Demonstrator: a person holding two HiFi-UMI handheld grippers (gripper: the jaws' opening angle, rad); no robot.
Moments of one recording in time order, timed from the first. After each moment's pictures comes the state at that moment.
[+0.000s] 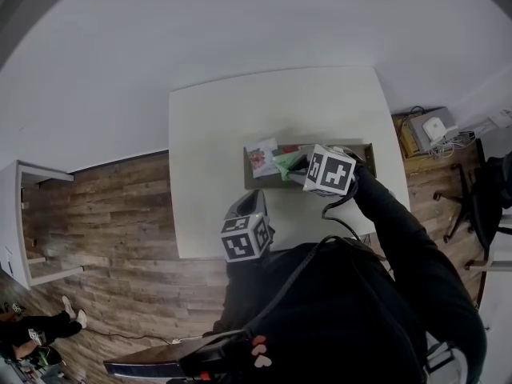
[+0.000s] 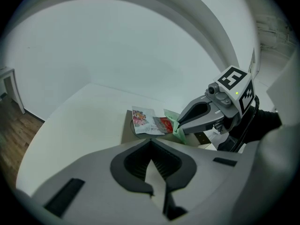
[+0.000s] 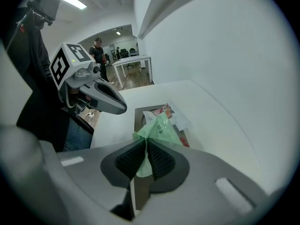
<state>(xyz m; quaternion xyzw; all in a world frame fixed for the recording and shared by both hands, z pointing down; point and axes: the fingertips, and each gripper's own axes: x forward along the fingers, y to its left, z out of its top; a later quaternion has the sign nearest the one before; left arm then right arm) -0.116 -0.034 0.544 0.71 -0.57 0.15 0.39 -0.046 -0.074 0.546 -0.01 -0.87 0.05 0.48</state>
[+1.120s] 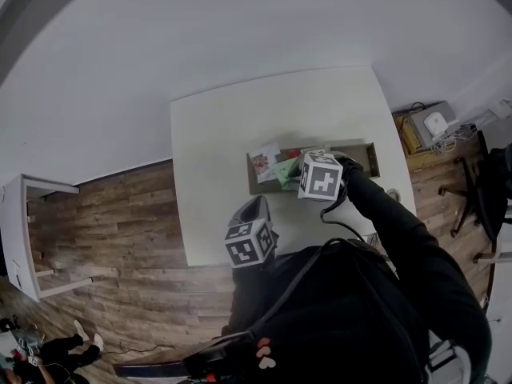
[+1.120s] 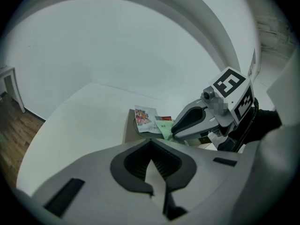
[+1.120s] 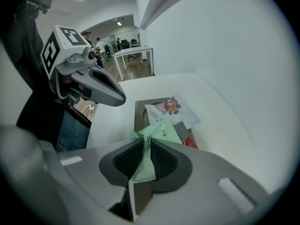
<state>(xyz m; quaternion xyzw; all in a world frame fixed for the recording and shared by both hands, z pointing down) -0.122 -0.031 0.546 0.70 -0.57 0.15 0.39 -0.052 -0.065 0.567 -0.02 -0.85 0.04 0.53</state>
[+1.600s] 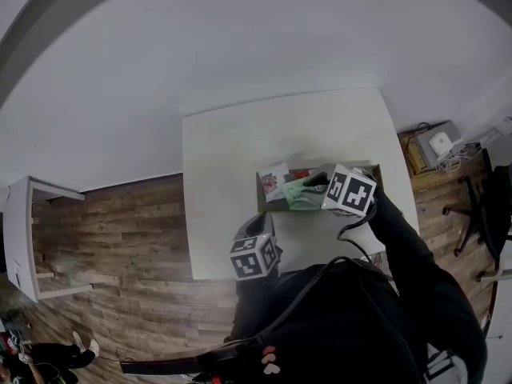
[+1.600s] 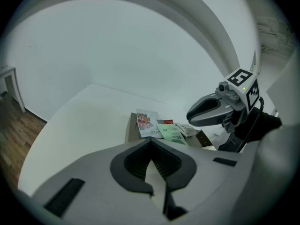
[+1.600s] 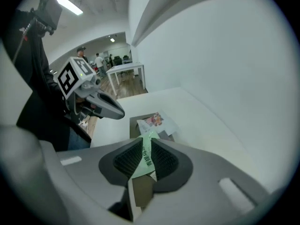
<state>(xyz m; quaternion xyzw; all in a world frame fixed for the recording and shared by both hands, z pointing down) -0.129 -0.037 0.542 0.70 -0.58 0.14 0.39 -0.037 -0.087 0.517 0.04 -0.89 0.06 0.45</state>
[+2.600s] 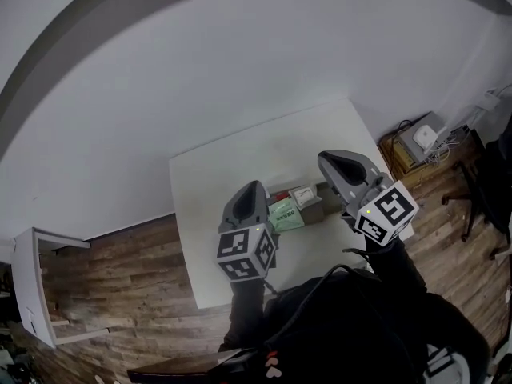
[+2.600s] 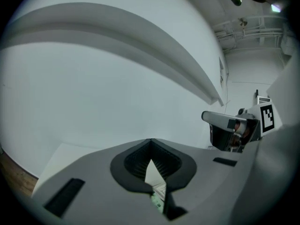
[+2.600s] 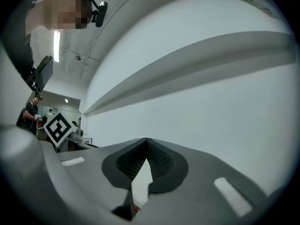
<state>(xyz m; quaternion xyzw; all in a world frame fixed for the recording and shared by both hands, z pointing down) -0.074 -0.137 0.361 0.81 -0.56 0.05 0.19 0.060 -0.137 0.294 0.39 -0.92 0.02 -0.02</state>
